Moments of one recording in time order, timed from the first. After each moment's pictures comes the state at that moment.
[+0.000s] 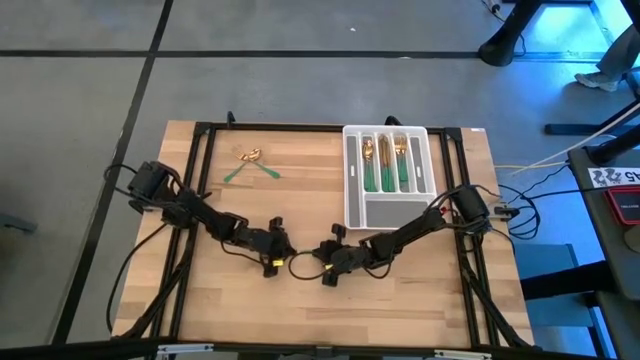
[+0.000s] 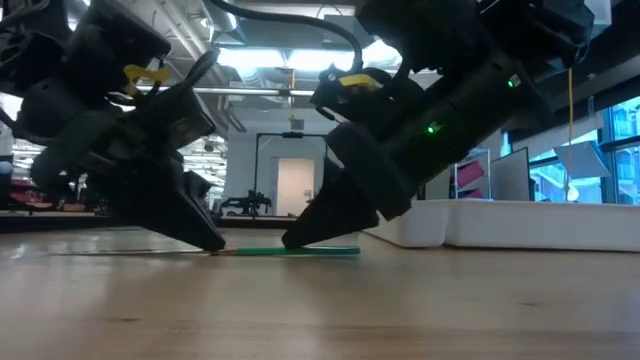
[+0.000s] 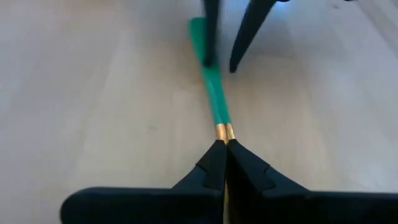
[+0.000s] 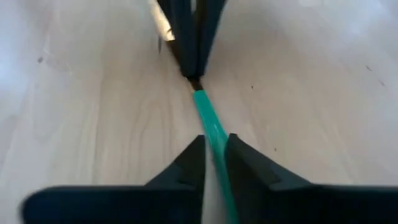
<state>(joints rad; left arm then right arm) -0.35 1.75 0.41 0.62 -0.20 -0.30 0.35 2.08 1.06 0.29 0.41 0.31</state>
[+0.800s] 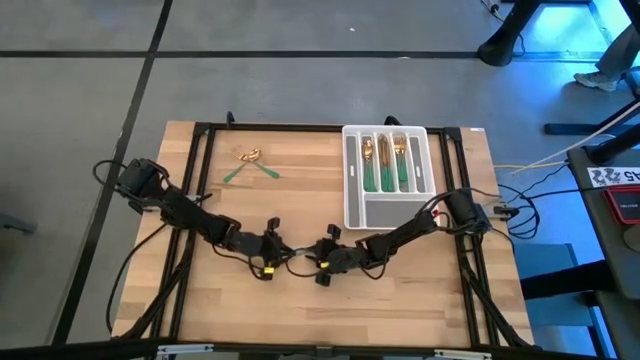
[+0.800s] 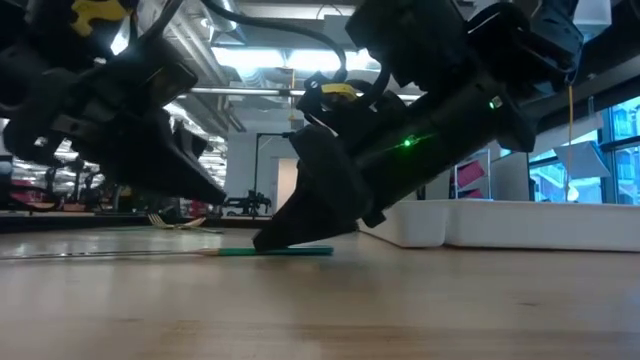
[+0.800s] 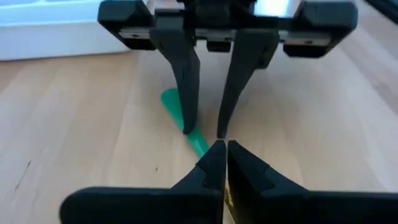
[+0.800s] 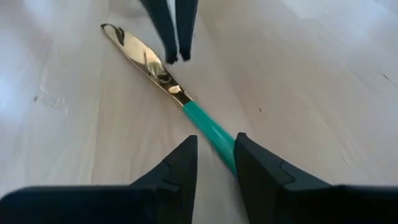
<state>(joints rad) -0.42 1.62 0.41 0.68 -0.35 -0.16 0.35 2.19 1.07 0.40 0.41 0.37</state>
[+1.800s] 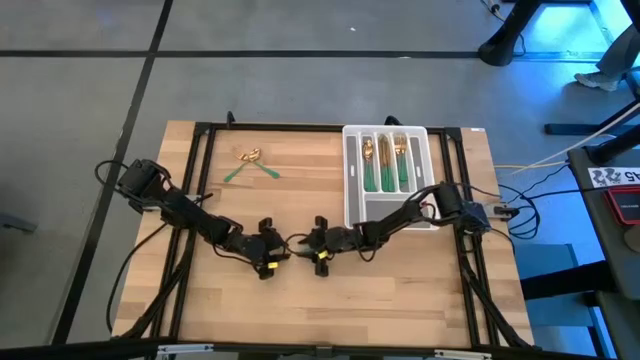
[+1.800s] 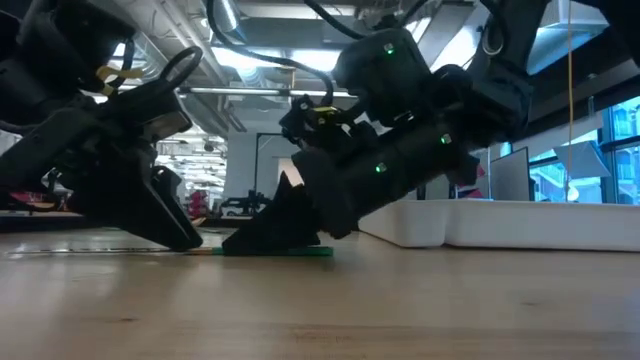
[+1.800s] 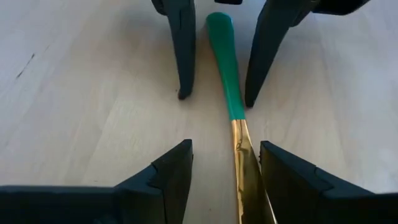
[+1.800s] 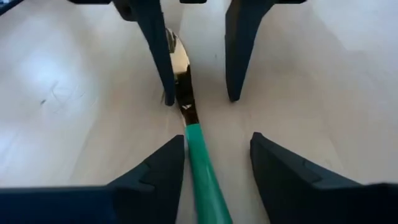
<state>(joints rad) -0.43 1.64 0.41 0.49 -0.38 -0.44 0.21 2.22 1.06 0.68 0.10 0.13</state>
